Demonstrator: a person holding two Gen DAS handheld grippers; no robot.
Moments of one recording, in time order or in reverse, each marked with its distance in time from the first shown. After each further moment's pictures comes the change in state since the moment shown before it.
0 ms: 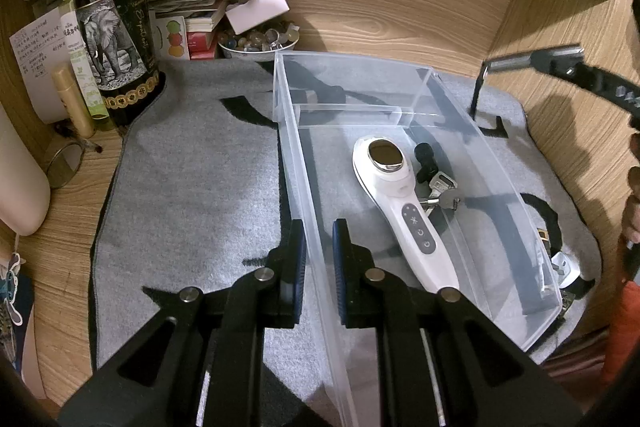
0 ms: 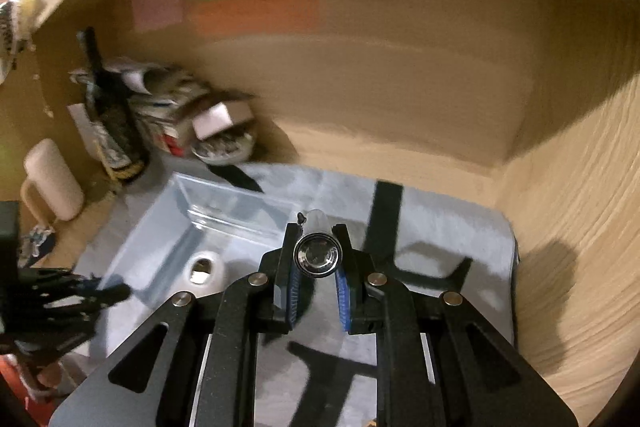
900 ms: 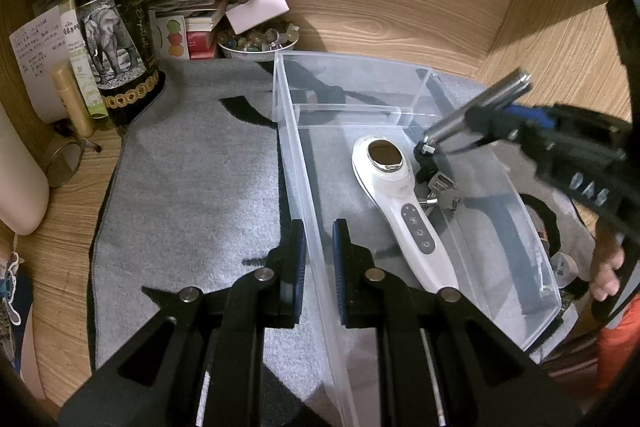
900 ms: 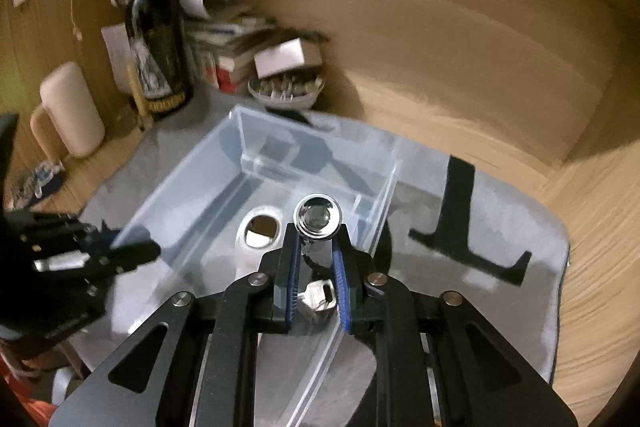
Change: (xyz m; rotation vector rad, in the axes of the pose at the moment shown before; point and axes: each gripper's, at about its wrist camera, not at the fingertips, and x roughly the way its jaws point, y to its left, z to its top) left arm -0.001 0.000 0.000 -0.001 0.000 -0.003; right arm 0.051 0.065 -0.029 -0.155 0.140 0.064
